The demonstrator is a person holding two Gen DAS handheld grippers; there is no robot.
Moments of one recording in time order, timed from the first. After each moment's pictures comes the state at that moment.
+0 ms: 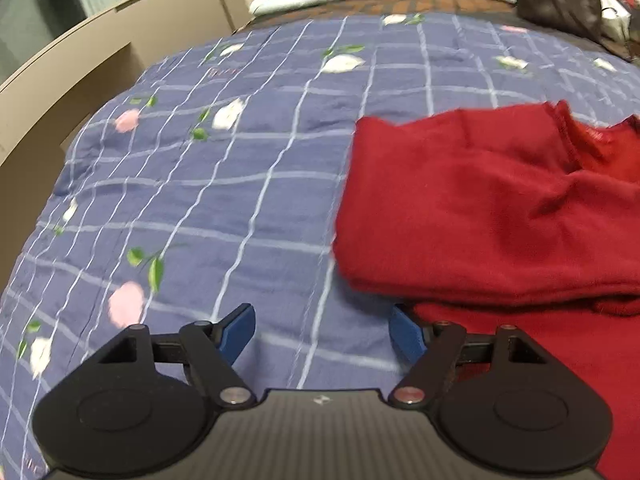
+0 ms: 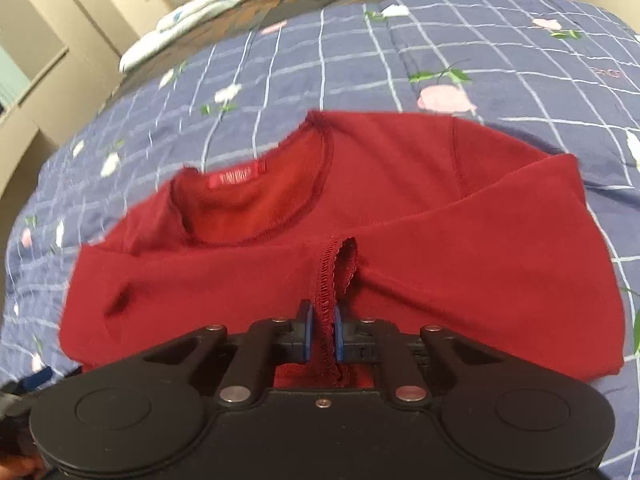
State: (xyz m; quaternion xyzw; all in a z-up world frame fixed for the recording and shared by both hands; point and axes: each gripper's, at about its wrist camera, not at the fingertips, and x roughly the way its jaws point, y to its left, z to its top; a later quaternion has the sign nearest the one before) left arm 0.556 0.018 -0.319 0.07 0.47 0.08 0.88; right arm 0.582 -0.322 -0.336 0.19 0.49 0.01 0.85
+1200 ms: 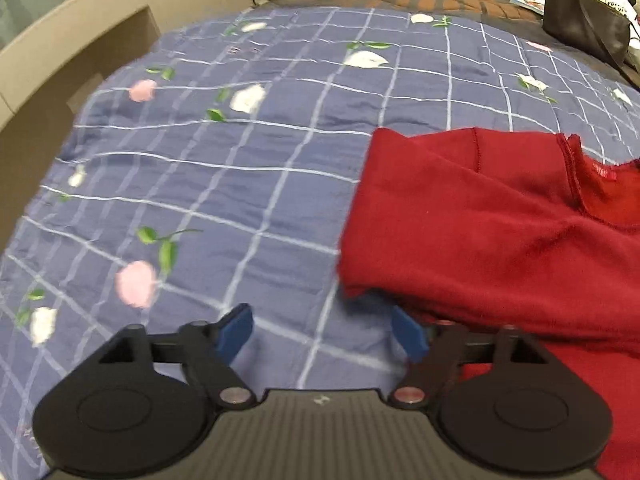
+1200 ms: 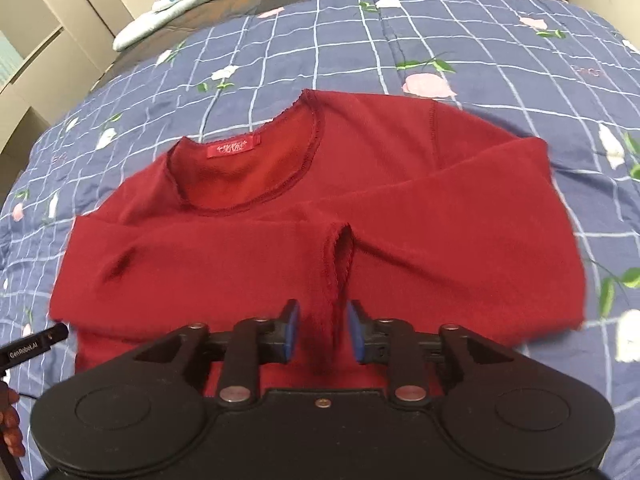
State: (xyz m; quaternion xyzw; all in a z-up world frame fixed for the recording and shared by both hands) left arm 0.552 0.035 -0.296 0.02 0.51 0.11 0.85; right arm 0.553 -0.318 -0.324 0.15 0.52 0.00 0.84
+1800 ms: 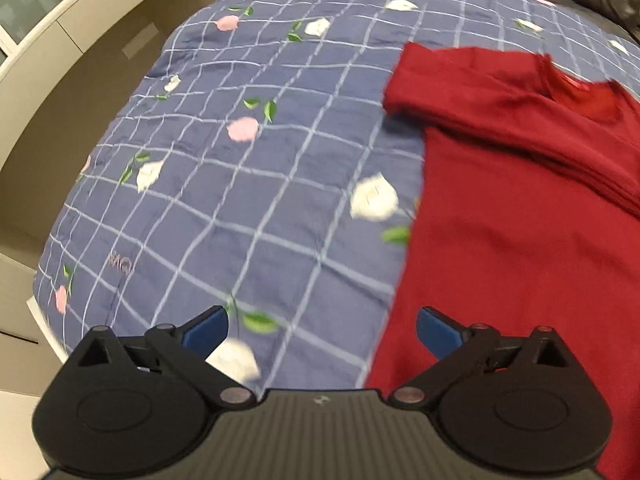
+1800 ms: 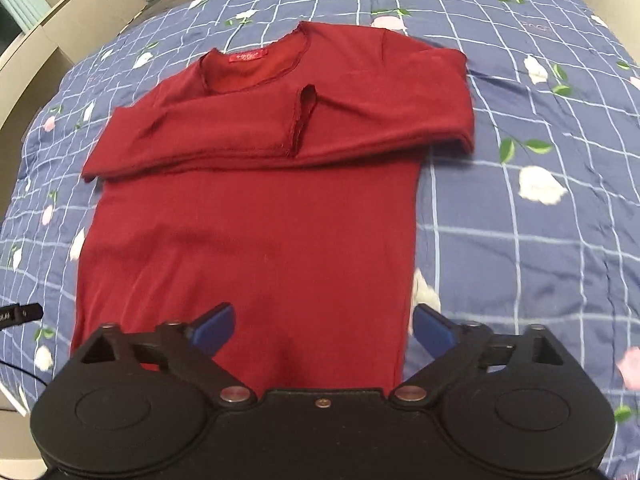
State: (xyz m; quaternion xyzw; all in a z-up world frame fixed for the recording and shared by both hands) left arm 0.389 0.005 -0.231 0.02 0.57 0.17 0.80; right arm 0.397 -0.338 -0.294 0.11 0.56 0.03 0.82
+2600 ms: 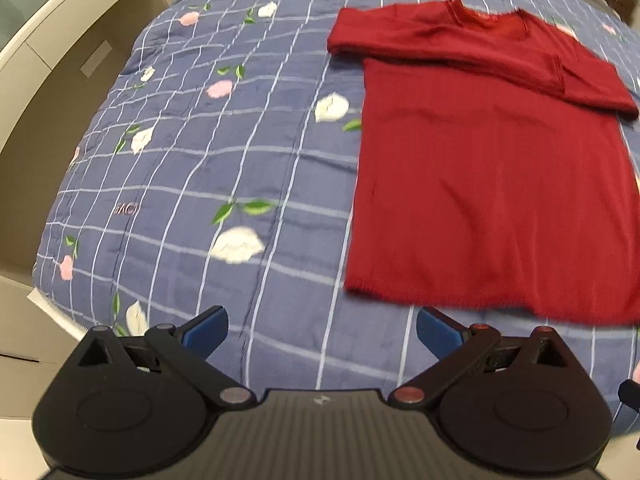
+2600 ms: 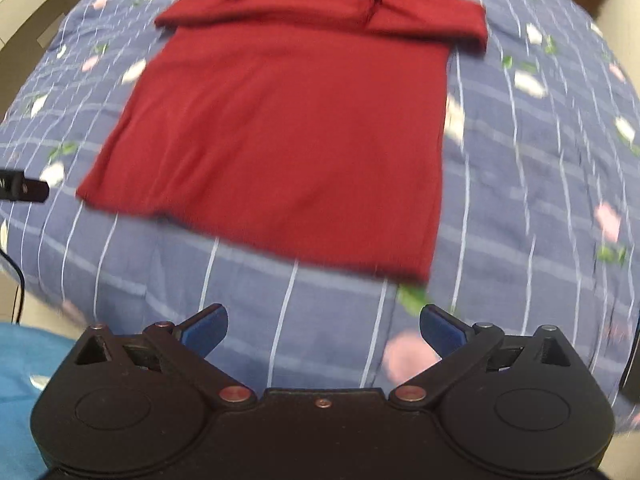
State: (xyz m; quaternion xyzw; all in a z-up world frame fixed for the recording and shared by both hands) left arm 0.263 -0.012 -0.208 0.07 0.59 0.09 0.80; right arm 0.208 -0.256 -0.295 0.00 0.60 0.04 0.80
